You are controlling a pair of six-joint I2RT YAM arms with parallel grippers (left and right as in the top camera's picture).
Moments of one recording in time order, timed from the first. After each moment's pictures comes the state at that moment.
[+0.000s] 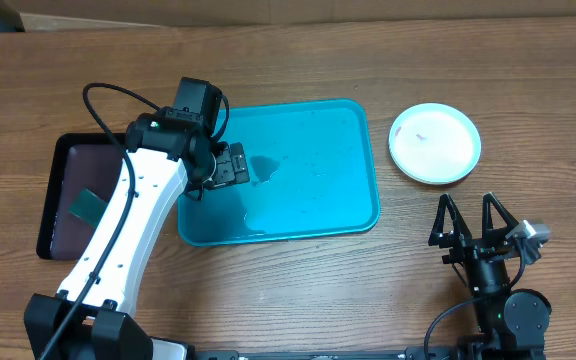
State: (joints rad) left arm -0.22 1.58 1.37 -1.15 -0.06 -0.47; right arm 0.05 0.02 0.02 0.12 -0.09 0.49
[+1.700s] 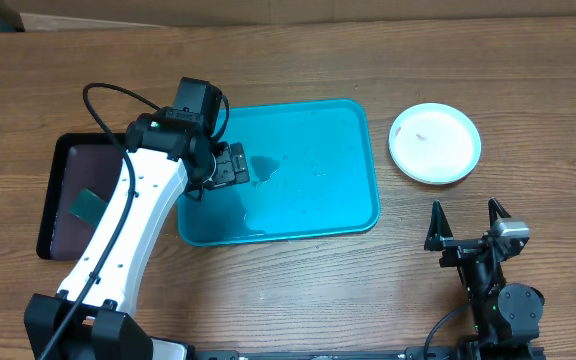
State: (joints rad) left arm -0.22 1.58 1.37 -1.15 -0.06 -0.47; right arm 0.05 0.01 0.02 -0.04 -0.04 0.14
